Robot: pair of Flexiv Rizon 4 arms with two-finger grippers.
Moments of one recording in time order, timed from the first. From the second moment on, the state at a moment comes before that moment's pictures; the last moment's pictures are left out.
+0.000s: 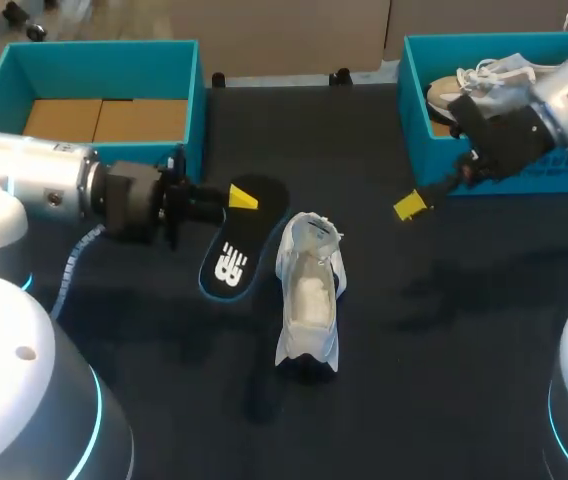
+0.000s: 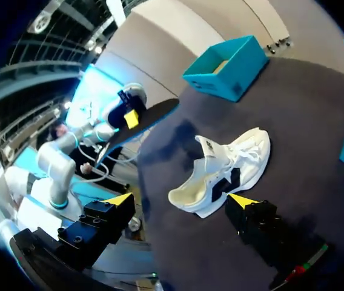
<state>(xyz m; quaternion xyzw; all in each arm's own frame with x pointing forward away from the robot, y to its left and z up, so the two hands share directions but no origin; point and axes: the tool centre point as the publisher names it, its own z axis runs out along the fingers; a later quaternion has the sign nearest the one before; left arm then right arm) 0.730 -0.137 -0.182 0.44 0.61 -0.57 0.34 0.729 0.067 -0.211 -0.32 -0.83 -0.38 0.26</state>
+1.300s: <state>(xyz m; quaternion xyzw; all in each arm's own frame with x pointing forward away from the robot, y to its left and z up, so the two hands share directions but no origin) 0.632 -0.154 -0.189 0.30 0.69 -0.62 0.20 0.668 0.069 -0.194 -0.12 -0.99 -0.08 -0.01</state>
